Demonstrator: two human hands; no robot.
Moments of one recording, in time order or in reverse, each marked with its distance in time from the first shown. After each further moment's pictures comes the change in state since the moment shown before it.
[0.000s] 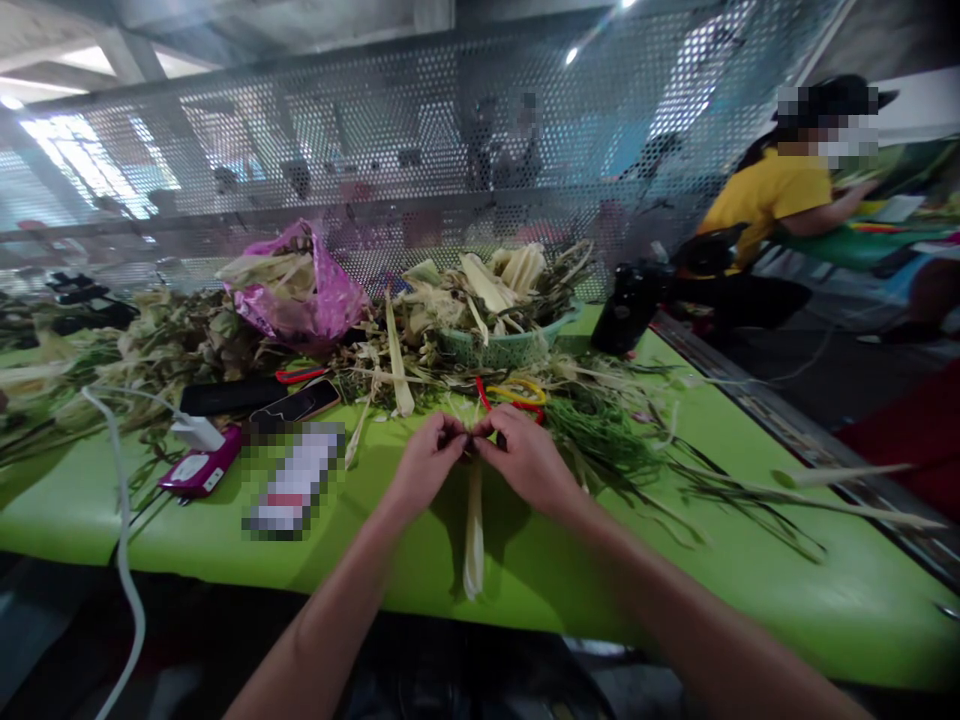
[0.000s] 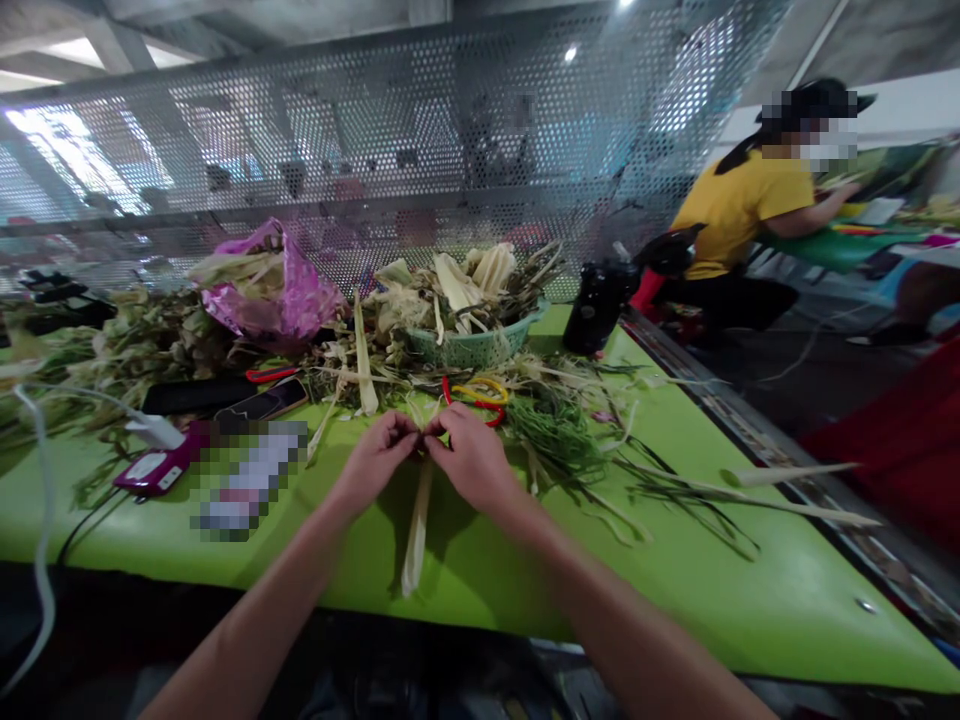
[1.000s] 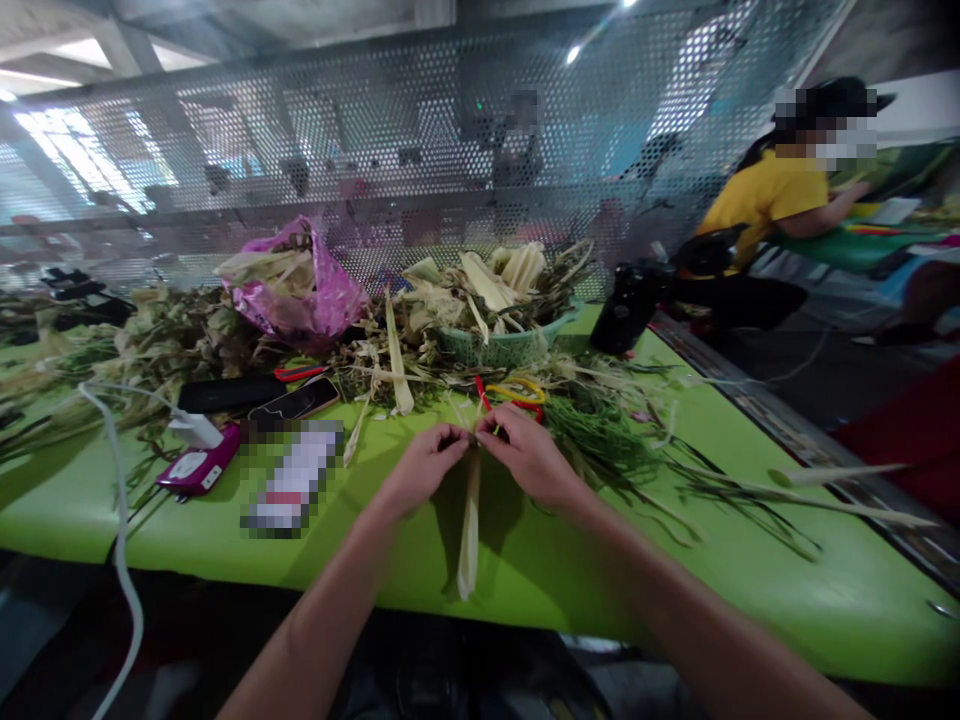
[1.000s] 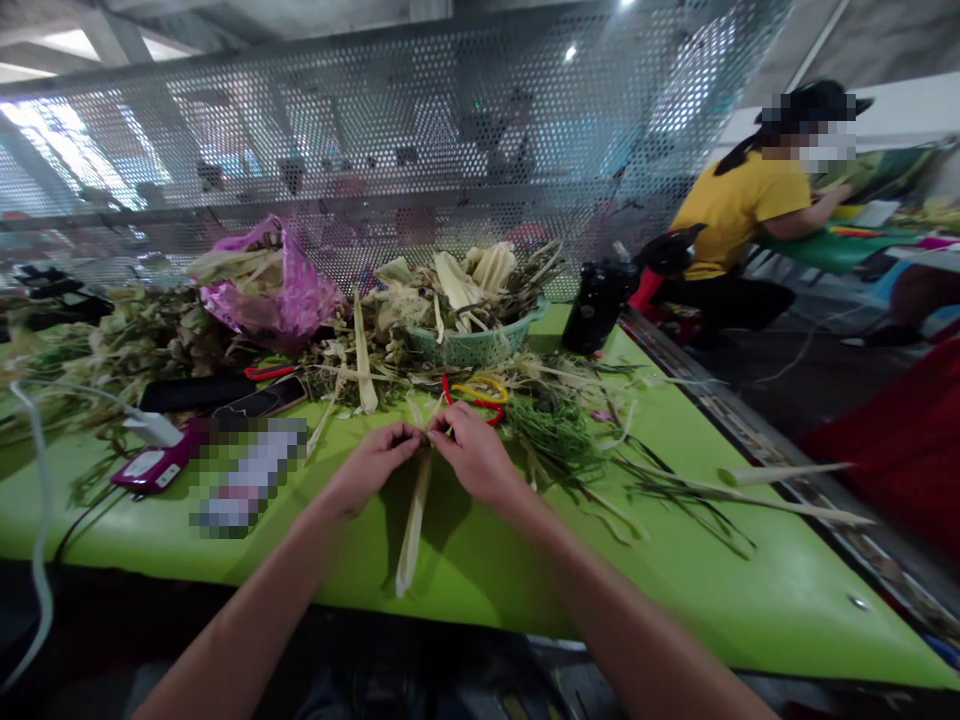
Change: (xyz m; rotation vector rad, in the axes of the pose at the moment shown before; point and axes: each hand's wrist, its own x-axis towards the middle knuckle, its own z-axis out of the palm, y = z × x) left_hand -0.002 0.003 -0.004 0.053 -0.092 -0.124; right_hand 0.001 0.005 -0.003 0.109 -0.046 -0.005
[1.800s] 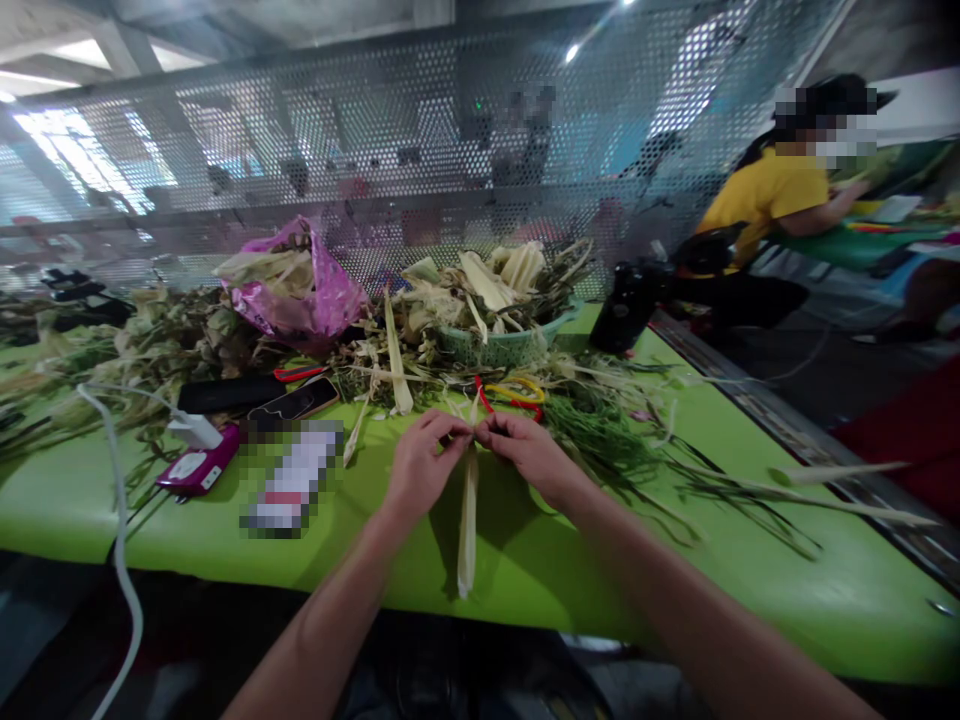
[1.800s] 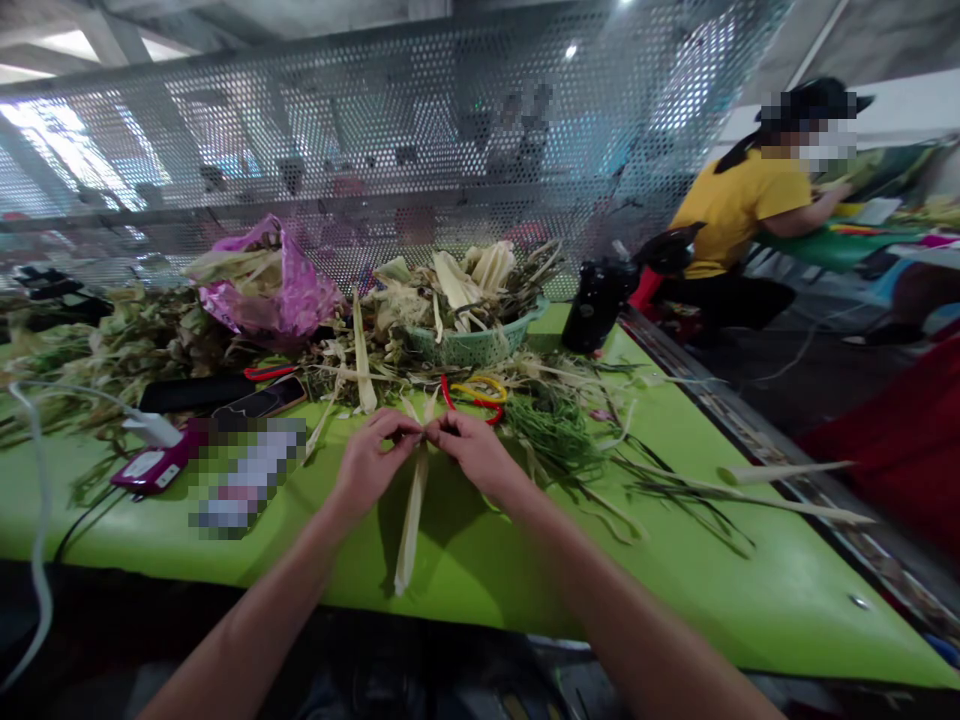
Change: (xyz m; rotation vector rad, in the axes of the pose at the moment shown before) left_hand -0.006 0.004 0.001 0.394 0.210 0.463; right_hand -0.001 0.003 0.004 0.590 -0.101 0.357
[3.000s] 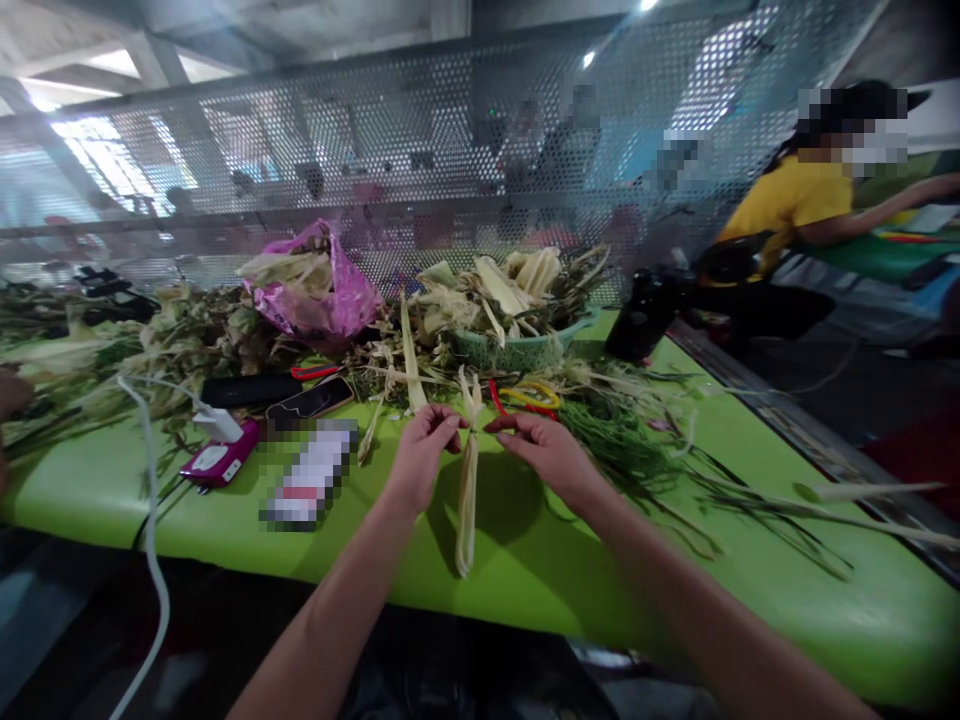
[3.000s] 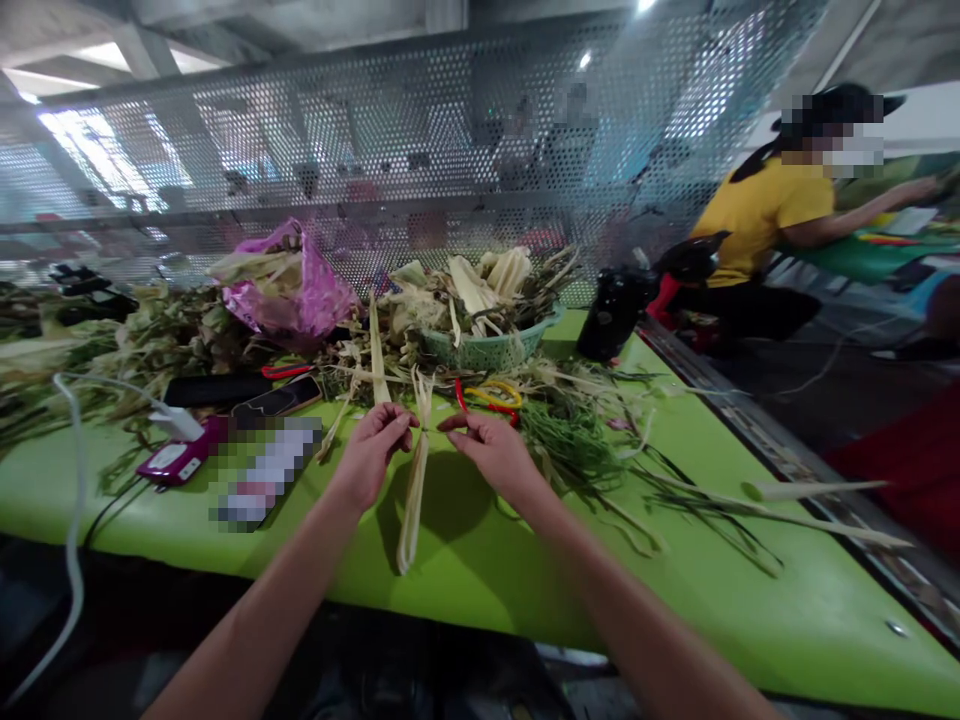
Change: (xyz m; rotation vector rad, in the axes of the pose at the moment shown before) left_hand 0.006 0.003 -0.007 -0.760 0.168 -0.496; right_hand 0.001 -0.002 -0.006 -0.299 0.075 -0.105
